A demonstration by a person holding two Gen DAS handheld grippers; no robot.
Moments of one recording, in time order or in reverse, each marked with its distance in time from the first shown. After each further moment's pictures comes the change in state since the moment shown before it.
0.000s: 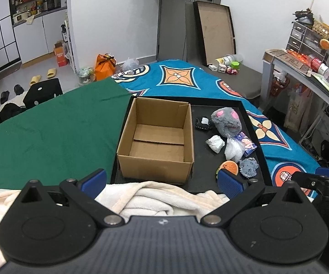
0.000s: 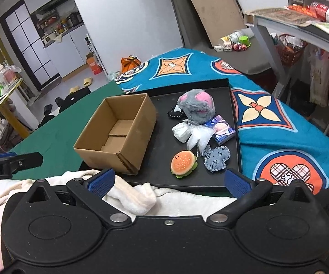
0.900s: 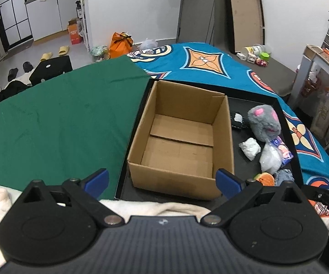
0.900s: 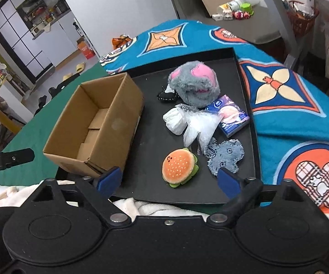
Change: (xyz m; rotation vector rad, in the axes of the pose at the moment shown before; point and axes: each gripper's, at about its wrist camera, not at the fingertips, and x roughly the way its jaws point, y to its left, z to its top) left arm 0.095 0.032 0.018 -0.088 0.089 0.063; right arm 0.103 -0.026 0.012 0.068 0.132 0.019
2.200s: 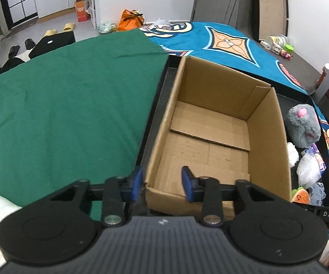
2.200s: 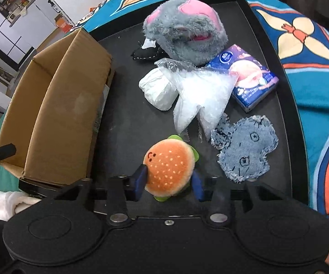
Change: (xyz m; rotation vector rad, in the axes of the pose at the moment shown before) left arm 0.093 0.034 0.010 -0.074 0.083 0.015; right arm 0.106 -0.015 0.001 0.070 0.174 -0.036
